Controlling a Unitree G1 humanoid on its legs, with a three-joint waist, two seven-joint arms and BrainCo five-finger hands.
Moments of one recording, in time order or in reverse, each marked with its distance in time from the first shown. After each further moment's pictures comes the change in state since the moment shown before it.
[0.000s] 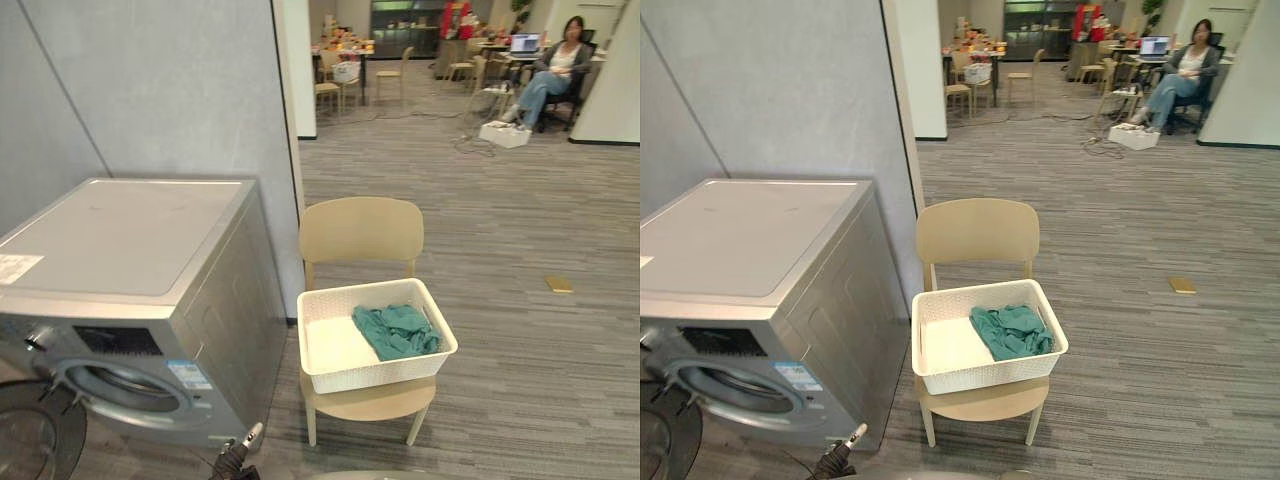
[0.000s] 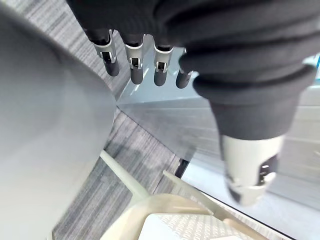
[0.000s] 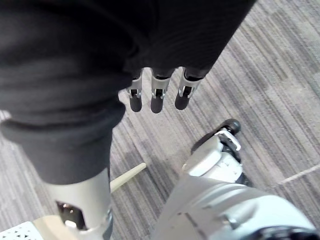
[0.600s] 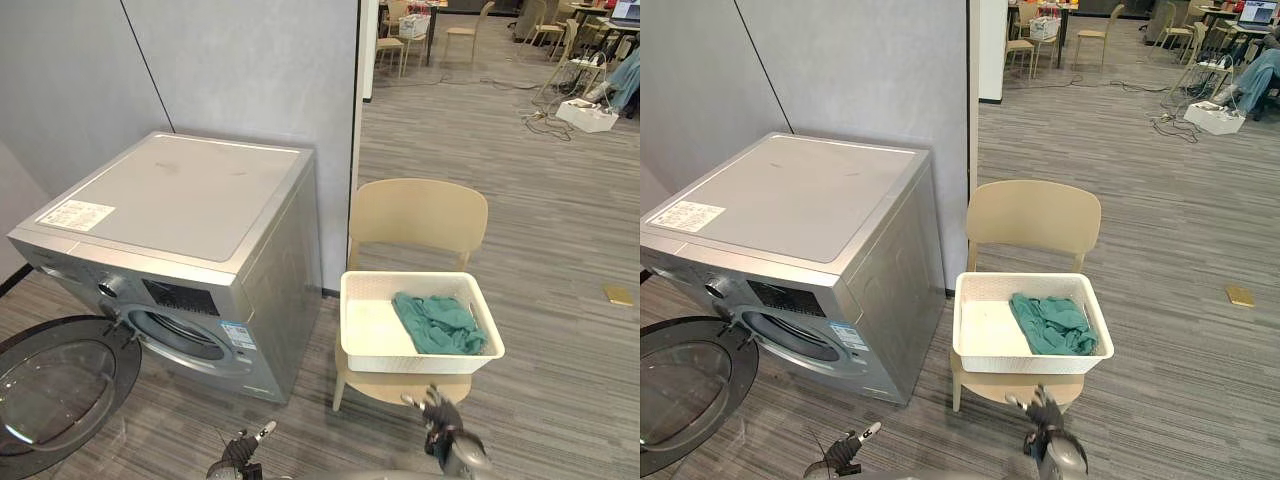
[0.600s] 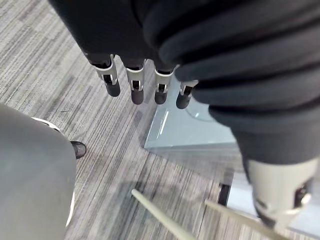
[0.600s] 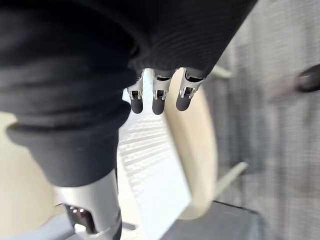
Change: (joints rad) left arm -0.069 0.074 -0.275 0.072 0.109 0.001 0.016; right arm 0.010 0.099 0.289 -0.692 -0.146 -0.024 -0.041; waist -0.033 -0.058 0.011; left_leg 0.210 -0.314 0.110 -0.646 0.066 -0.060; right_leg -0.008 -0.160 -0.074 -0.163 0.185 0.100
